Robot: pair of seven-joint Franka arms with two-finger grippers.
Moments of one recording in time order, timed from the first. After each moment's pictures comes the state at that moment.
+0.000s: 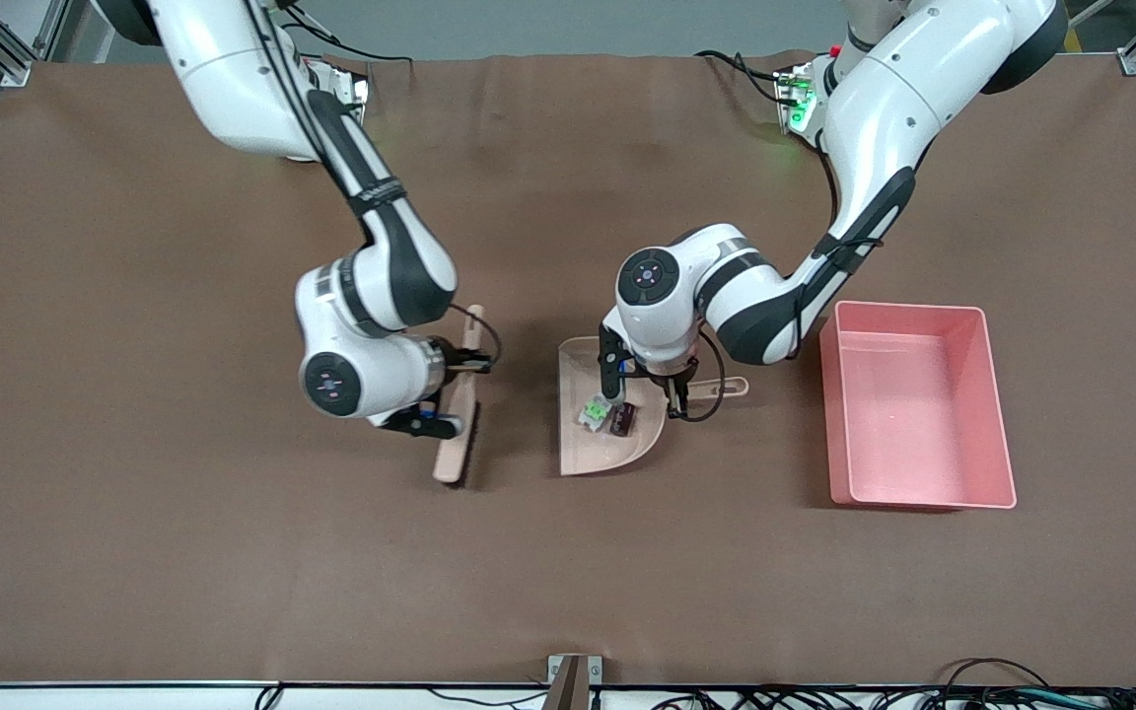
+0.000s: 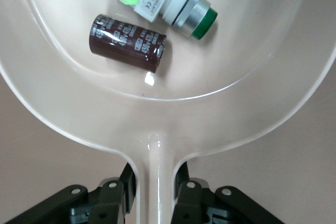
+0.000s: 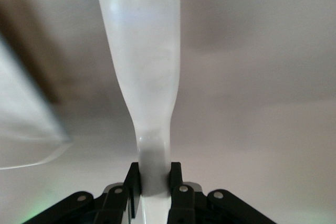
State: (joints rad) left arm -0.12 0.75 -0.65 -1.57 0.77 2.05 0.47; right arm 0.49 0.62 -0.11 -1.53 0.42 1.81 0.36
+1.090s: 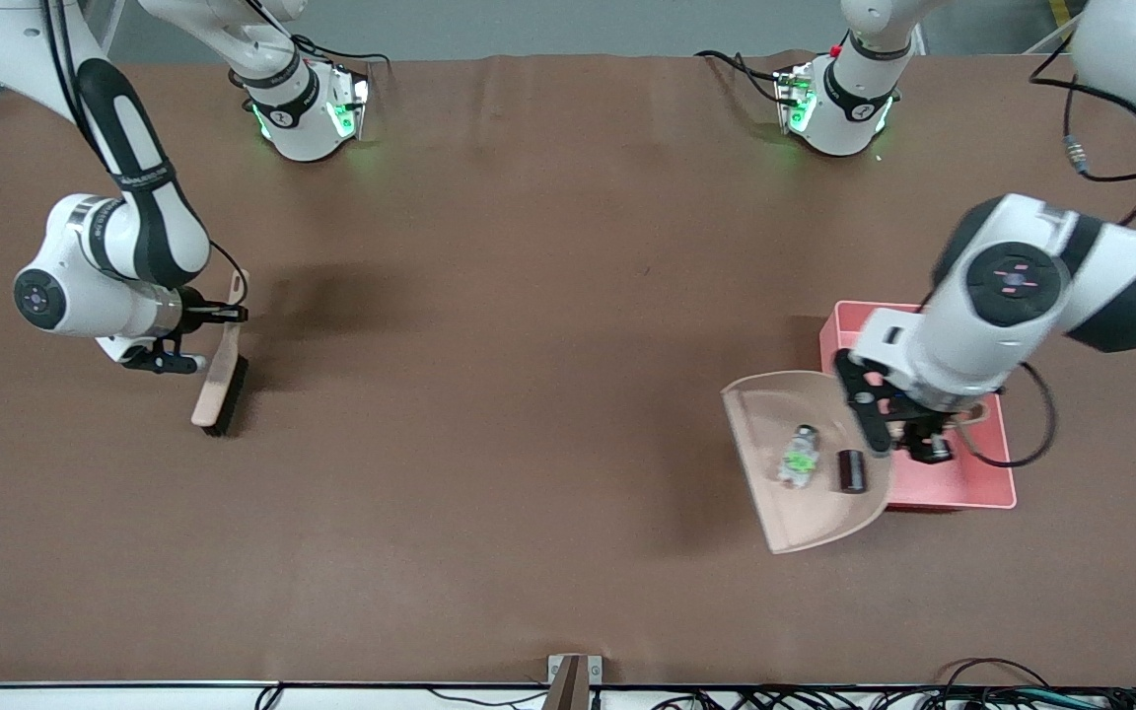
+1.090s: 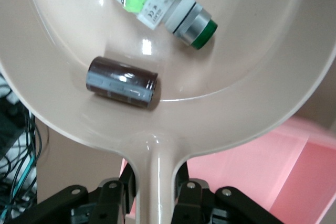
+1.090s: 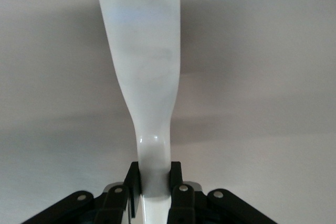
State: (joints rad) left arm 0.63 0.60 -1.06 -1.59 0.77 1.88 0.81; right arm -0.06 0.26 -0.12 -2.29 0.08 2.16 -0.11
